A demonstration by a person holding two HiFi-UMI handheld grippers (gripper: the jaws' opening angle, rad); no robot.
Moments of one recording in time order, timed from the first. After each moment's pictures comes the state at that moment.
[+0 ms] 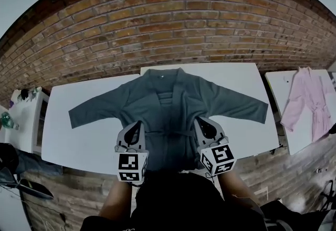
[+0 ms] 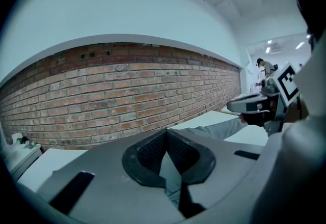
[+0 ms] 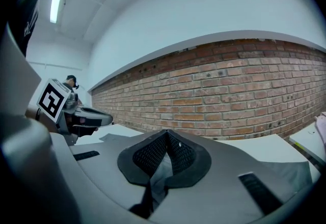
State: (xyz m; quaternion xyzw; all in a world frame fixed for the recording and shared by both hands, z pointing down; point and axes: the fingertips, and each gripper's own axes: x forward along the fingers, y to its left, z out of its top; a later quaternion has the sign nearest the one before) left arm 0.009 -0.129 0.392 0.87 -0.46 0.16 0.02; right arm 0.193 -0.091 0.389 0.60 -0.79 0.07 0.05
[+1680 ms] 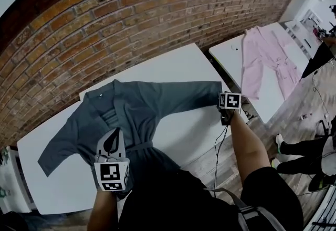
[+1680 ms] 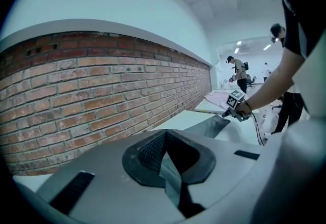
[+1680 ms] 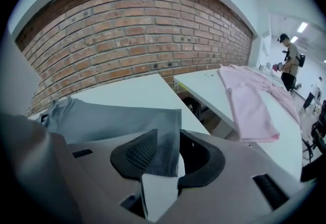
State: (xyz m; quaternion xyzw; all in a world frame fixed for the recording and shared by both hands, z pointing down) left arm 0.158 -0.147 0.413 0.93 -0.31 0.19 -0.02; right arm 0.650 -0.027 0.603 0.81 -0.43 0.34 0.18
